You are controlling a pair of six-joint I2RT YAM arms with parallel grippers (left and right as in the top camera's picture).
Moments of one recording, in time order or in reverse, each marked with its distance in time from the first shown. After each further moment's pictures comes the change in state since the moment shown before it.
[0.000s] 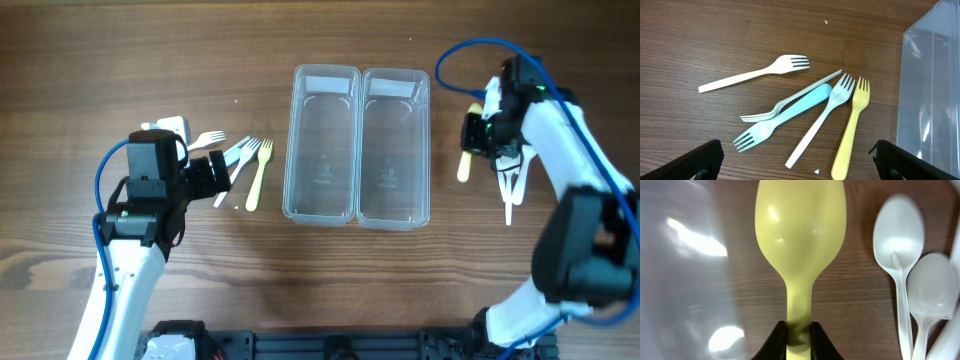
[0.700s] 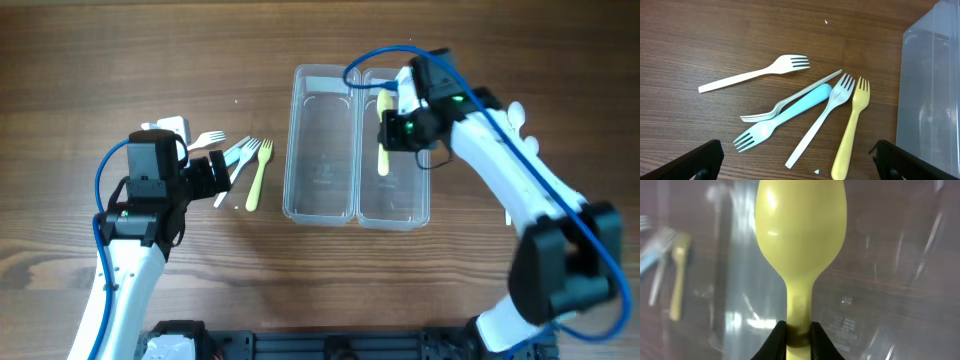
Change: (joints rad) left arm 0.000 0.001 0.000 0.000 0.000 0.000; right arm 0.386 0.005 0.011 0.113 -0.111 0.154
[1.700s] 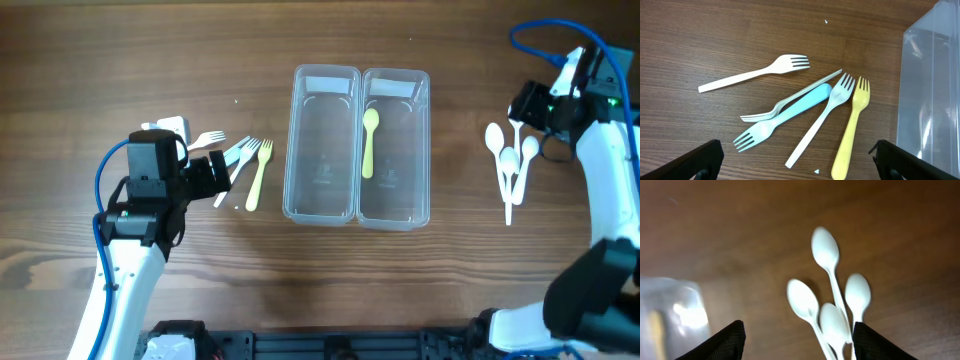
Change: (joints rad) left arm 0.000 0.000 0.000 0.000 0.000 0.000; right arm -0.569 -0.123 0.000 0.033 0.188 -0.127
